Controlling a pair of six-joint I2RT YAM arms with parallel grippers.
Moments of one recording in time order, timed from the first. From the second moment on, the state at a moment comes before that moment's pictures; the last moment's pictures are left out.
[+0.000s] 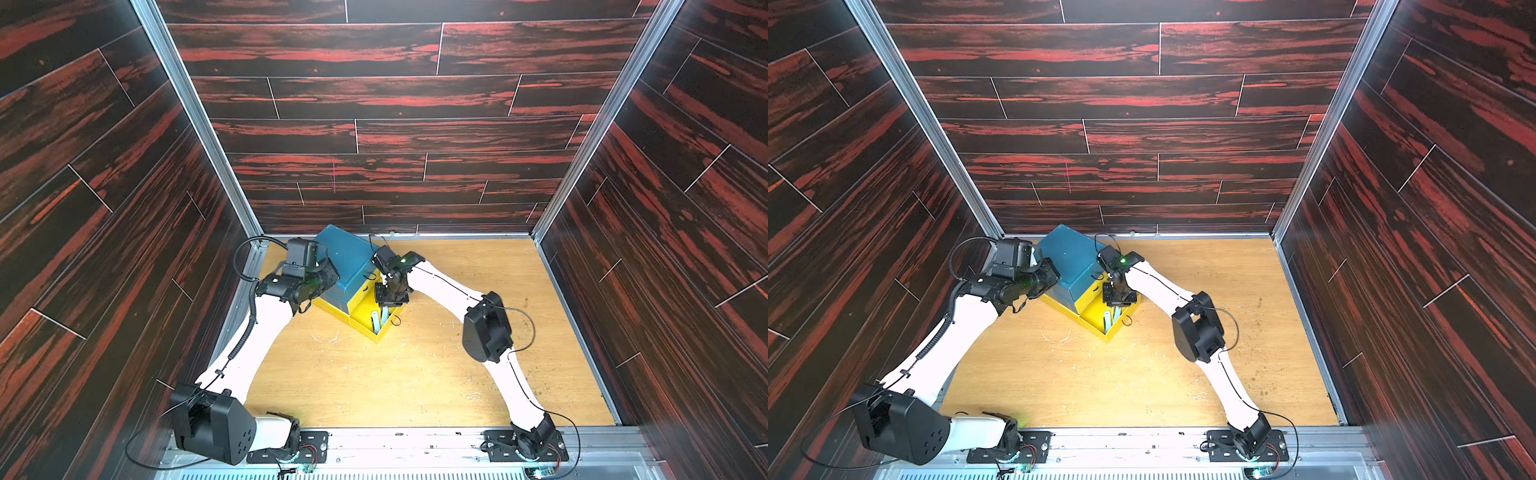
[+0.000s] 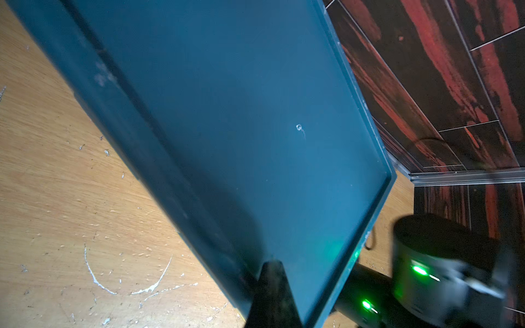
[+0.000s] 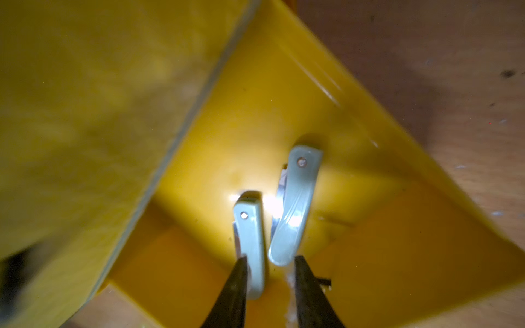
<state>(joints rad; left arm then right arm) -0.21 1.36 1.26 -0.63 0.09 -0.78 0.76 2.35 2.19 -1.08 -0.11 0.60</state>
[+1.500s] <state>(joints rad) -0.21 1.41 1.28 -0.61 0.11 -0.79 0.63 1.86 1.22 -0.44 -0.41 0.83</state>
